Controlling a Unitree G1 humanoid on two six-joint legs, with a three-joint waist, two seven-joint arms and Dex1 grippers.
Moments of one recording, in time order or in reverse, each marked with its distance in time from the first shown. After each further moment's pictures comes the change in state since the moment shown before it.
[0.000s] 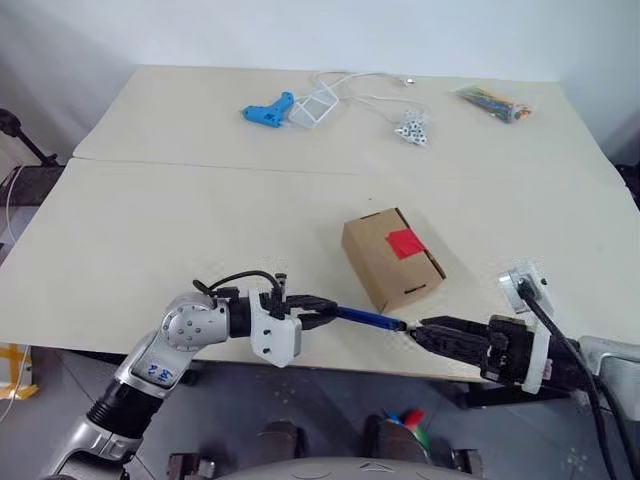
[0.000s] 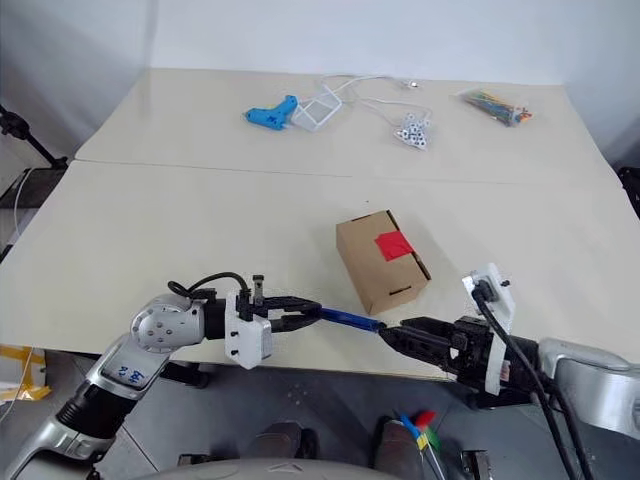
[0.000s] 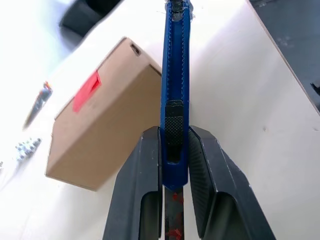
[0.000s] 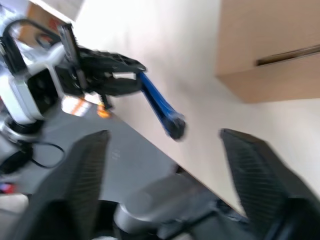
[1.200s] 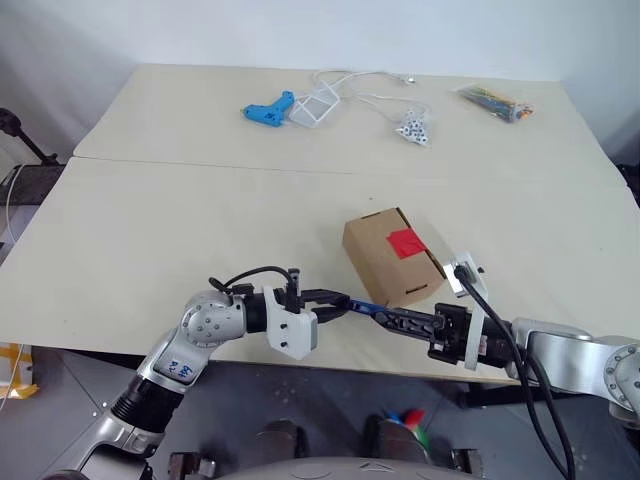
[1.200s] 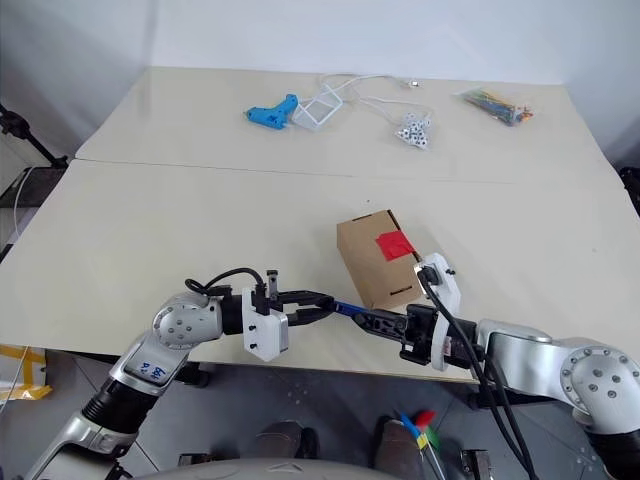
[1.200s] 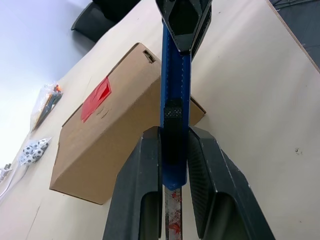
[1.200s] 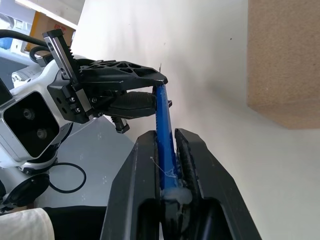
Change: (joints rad) left arm -0.023 -0.087 -0.008 0.016 0.056 0.038 0.024; right arm -0.277 0.122 0.266 0.103 0.029 0.011 -0.214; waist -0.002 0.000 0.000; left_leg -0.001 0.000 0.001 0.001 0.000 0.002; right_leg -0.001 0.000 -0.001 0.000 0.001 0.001
